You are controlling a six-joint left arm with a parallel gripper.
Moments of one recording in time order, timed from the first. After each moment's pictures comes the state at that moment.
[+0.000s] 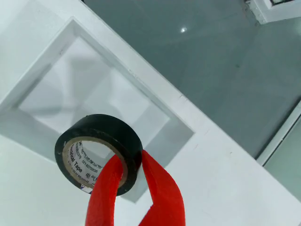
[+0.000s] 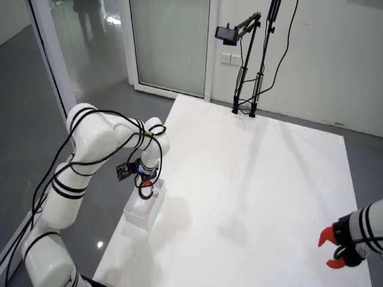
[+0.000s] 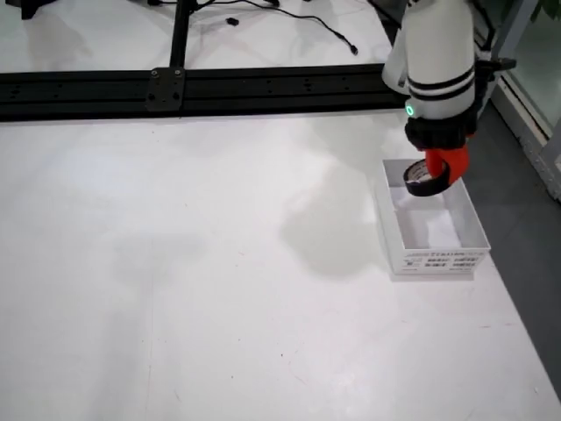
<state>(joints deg) -27.4 40.0 84.9 25.5 59.3 -82.2</state>
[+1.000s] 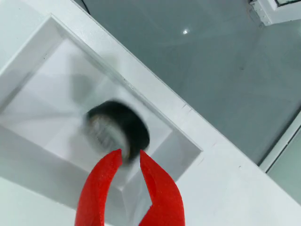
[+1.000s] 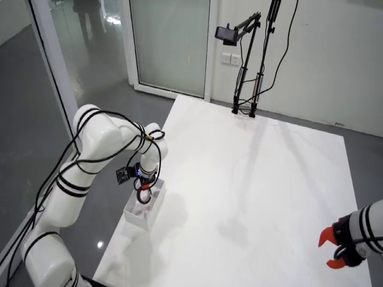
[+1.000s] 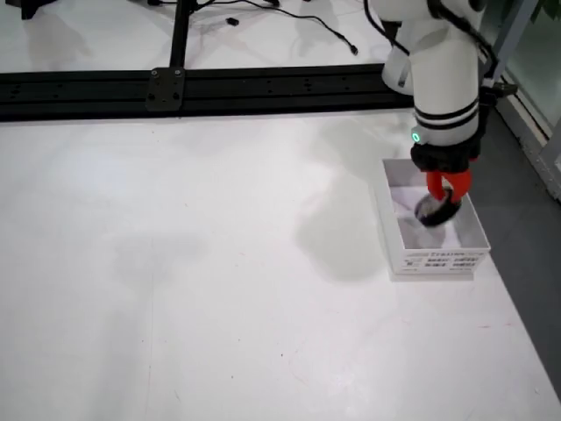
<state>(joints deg) -25.1 44.1 85.3 26.4 55.0 -82.2</state>
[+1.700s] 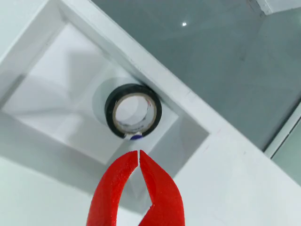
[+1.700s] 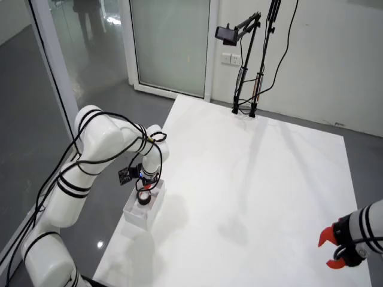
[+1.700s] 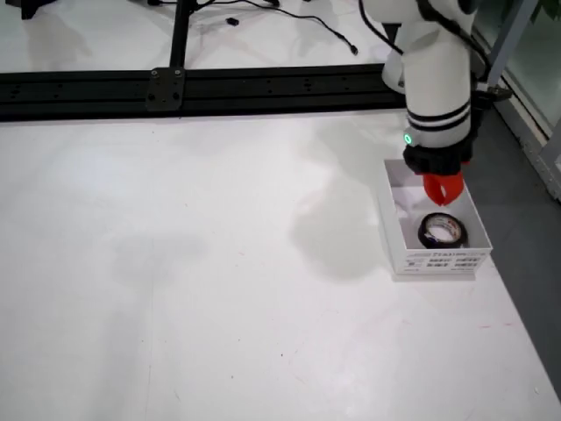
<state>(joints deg) -26.3 44.3 85.3 26.7 53.7 -82.2</state>
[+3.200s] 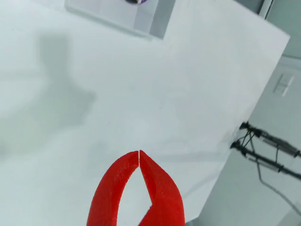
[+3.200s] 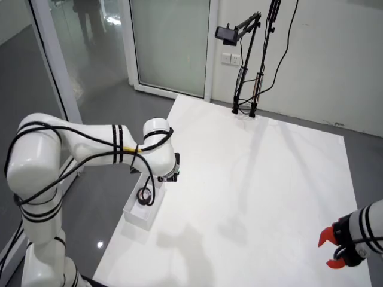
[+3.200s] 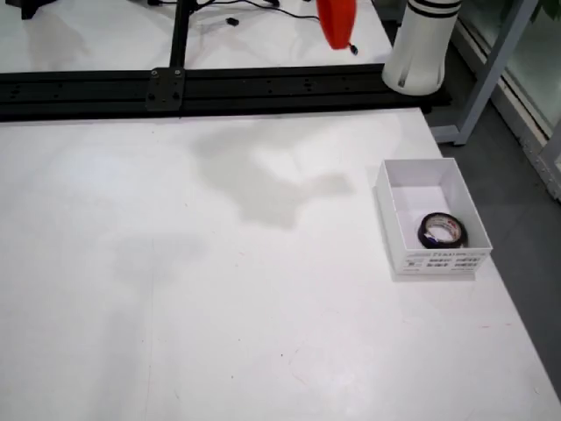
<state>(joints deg) -54.9 17.4 85.2 28.6 67.5 -79.3</state>
